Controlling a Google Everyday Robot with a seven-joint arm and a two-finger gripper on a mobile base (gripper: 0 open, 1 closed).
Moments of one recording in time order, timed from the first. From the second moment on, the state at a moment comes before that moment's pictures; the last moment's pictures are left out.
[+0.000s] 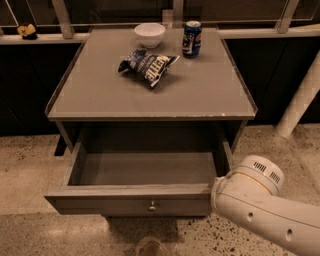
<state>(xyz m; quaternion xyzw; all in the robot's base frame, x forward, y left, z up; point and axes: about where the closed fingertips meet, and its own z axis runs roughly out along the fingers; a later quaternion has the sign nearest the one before) 0.420 -0.191 0.631 -0.58 0.79 -0.14 0.14</state>
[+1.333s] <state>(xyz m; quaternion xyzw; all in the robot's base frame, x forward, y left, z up) 0.412 -0.193 0.632 -0.58 0.80 -0.14 0.13</state>
